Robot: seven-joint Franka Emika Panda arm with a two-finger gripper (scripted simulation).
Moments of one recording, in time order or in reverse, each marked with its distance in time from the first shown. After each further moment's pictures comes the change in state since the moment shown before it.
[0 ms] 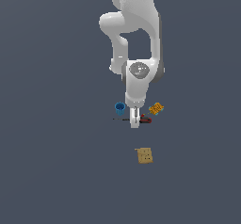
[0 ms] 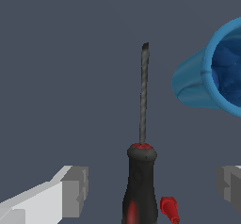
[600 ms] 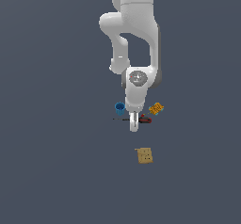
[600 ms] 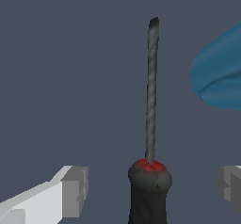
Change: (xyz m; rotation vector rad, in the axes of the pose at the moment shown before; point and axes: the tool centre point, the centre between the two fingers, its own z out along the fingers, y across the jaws) arm 0.000 0.001 0.036 0.000 0.000 0.003
